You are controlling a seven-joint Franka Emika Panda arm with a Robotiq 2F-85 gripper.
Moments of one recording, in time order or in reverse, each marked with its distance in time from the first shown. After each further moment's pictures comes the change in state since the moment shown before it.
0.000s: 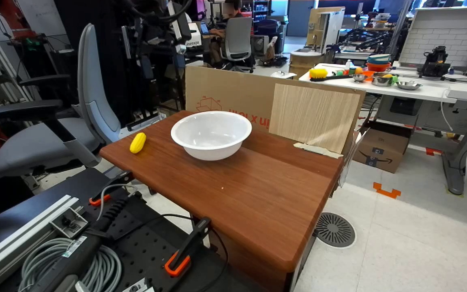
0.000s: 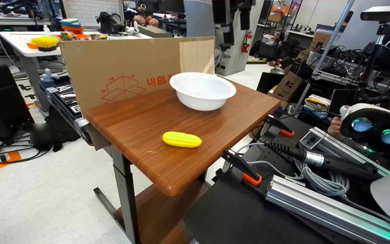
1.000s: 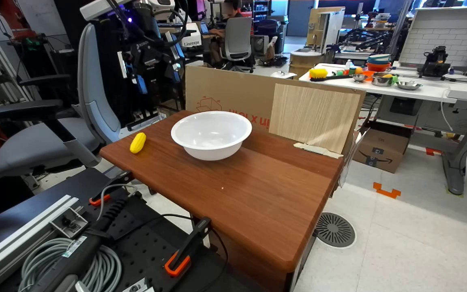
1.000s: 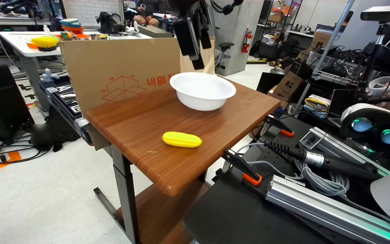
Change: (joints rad) arm 0.147 0.229 0.014 0.155 -0.116 -0.015 -0.094
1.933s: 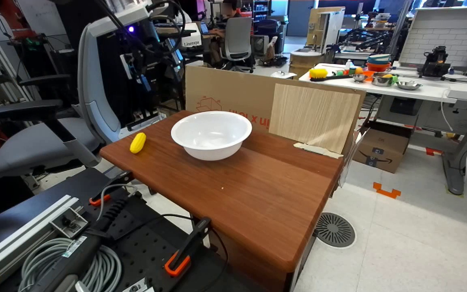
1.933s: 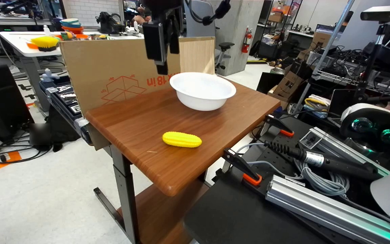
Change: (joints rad) arm 0.021 0.007 -0.001 -0.066 -0.018 0.371 0.004
